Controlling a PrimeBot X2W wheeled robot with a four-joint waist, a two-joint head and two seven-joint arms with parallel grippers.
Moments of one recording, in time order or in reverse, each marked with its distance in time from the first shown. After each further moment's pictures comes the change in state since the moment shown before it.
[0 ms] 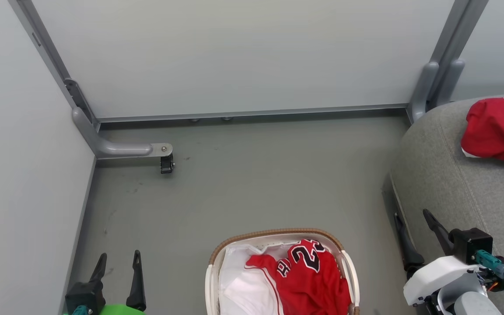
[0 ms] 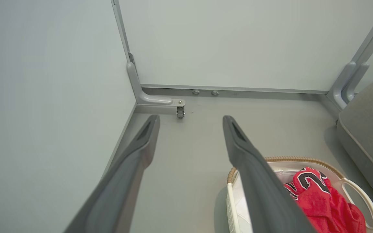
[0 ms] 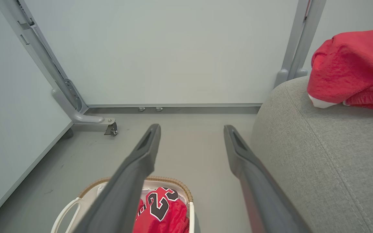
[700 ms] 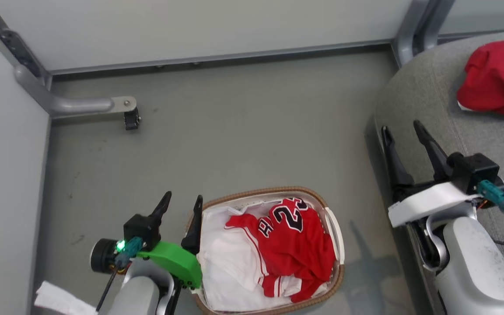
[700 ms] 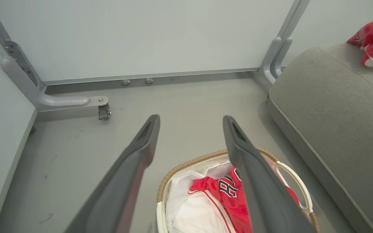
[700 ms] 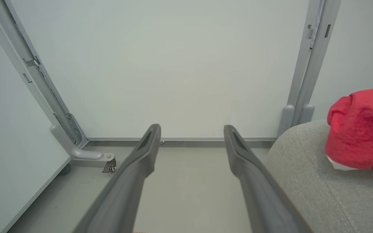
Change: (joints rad) left arm -0.278 -0.006 -0.276 0.154 -0.115 -0.031 0.000; right arm -0.222 0.024 0.027 -0.110 0.013 0.000 0.000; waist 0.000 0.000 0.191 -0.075
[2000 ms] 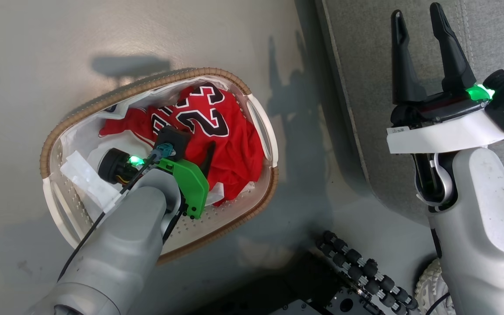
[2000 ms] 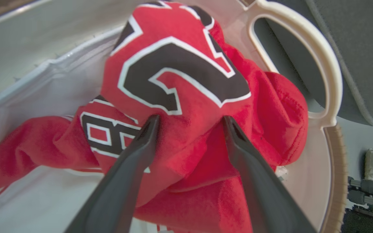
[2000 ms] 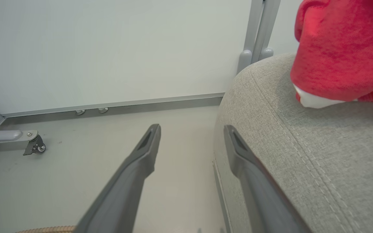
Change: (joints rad) left arm -0.600 0.025 -0.596 0.558 -0.333 -0.002 0.043; right arm -0.218 0.046 0.014 -0.244 0.084 0.000 0.000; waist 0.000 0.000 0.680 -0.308
